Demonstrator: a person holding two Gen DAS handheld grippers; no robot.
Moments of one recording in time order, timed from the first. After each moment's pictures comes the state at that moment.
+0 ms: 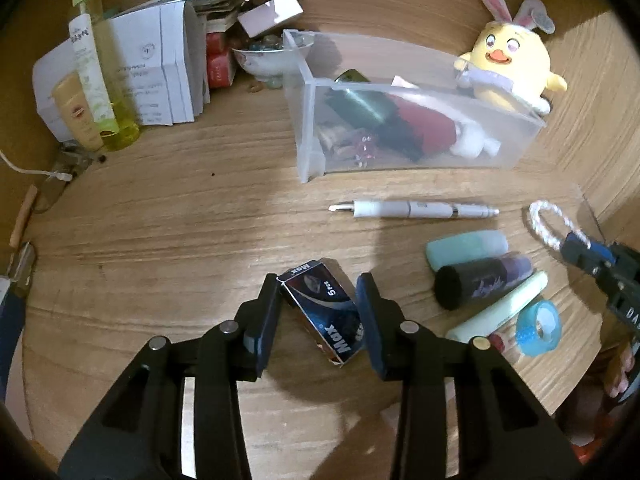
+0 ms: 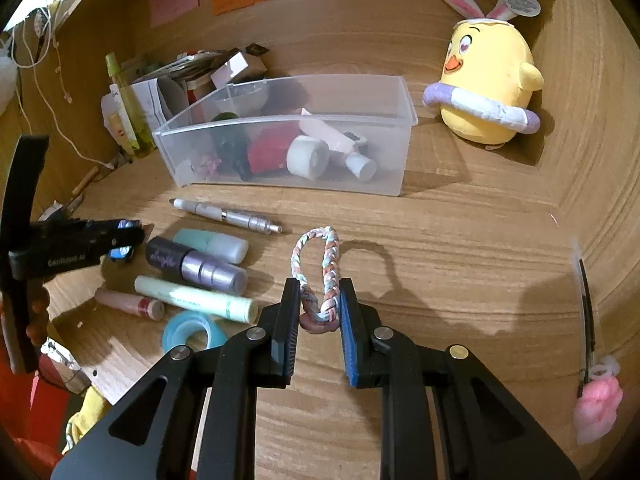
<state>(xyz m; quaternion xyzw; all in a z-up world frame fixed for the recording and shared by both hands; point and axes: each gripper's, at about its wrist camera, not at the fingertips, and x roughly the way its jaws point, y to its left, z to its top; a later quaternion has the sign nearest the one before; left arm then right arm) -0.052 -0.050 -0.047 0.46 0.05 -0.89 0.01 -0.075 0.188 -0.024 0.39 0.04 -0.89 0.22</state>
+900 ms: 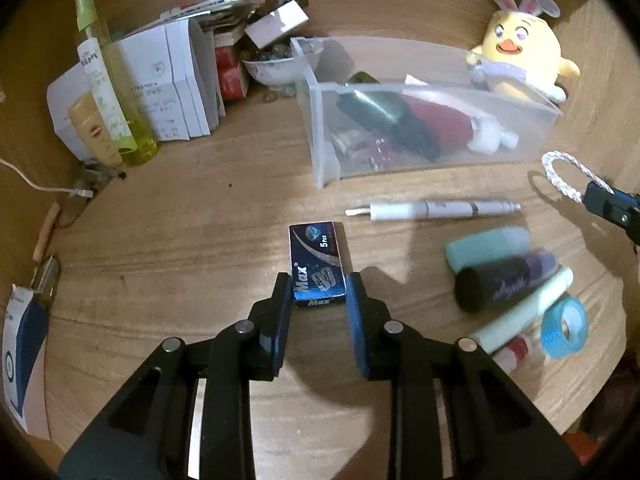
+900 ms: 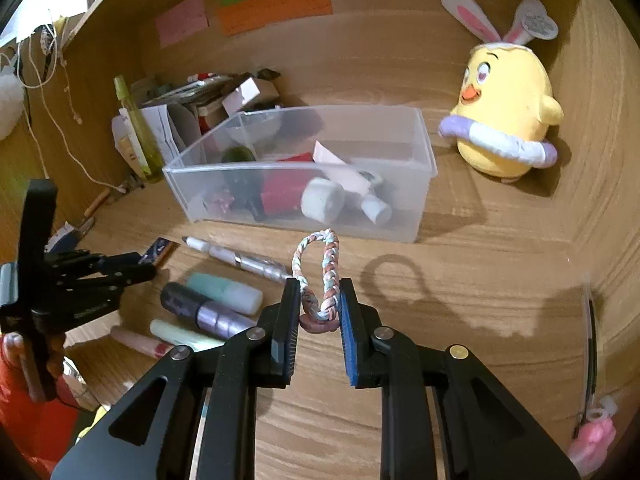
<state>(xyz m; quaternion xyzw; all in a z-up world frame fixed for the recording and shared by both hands) -0.054 -0.045 -0.046 0.44 0.00 -0.90 0.05 -0.092 0.176 -0.002 0.36 0.03 -0.90 0.25</state>
